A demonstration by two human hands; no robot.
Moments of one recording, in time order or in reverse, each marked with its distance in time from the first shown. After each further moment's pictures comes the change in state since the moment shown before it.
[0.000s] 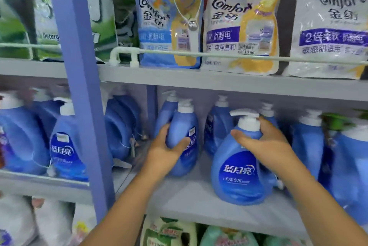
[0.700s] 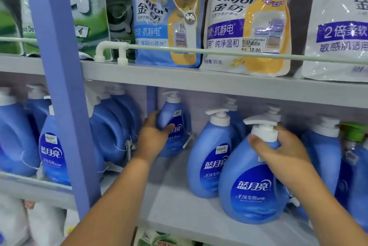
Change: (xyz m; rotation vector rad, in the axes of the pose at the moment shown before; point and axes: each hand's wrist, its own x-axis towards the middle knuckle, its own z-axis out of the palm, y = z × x) left_hand 0.088 -0.037 0.011 0.139 0.183 0.043; right_hand 0.007 0.015 -0.011 0.078 0.059 -0.039
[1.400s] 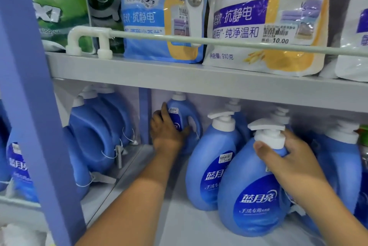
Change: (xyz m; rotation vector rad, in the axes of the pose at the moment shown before) left_hand 0.033 -0.004 0.080 0.386 0.054 -0.035; right_hand 0.008 0.000 0.012 -0.039 0.006 -0.021
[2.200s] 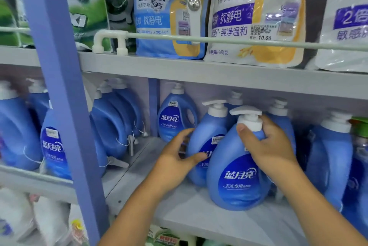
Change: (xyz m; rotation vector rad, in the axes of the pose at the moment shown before) left_hand -0.128 -0.002 -0.094 -0.791 -0.456 0.112; right_hand 0.004 0.001 0.024 0.022 -0.012 -0.055
